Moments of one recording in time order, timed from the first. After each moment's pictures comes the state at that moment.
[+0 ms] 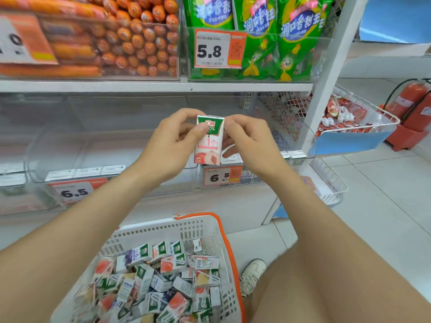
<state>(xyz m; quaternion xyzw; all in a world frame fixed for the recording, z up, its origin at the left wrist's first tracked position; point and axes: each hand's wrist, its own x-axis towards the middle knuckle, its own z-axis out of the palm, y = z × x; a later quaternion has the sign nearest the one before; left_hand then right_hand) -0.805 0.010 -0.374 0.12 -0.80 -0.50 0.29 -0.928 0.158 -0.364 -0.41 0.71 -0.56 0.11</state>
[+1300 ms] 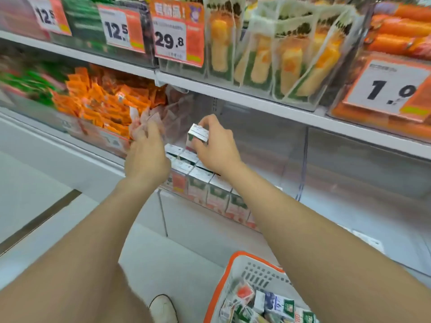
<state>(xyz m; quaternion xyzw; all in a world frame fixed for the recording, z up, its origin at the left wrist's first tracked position) -0.425 -0.333 -0.433 0.64 -0.71 -0.10 0.27 -0.595 -0.314 -0.413 -0.66 0.64 -0.38 0.15</state>
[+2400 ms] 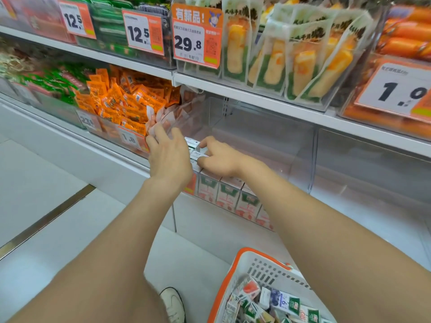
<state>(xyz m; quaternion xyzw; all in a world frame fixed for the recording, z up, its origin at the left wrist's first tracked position) -0.441 -0.299 -0.419 0.67 -0.72 -0.01 0.19 -0.590 -0.312 -0.411 -0.71 0.65 -0.12 0.26</state>
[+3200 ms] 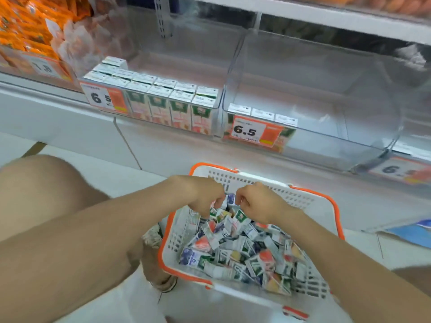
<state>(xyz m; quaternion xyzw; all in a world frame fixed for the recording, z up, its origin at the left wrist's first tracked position) -0.566 -0.110 -0.540 0.18 -0.90 -0.20 -0.33 -0.734 0.003 -0.578 -0.65 0.71 0.03 0.26</state>
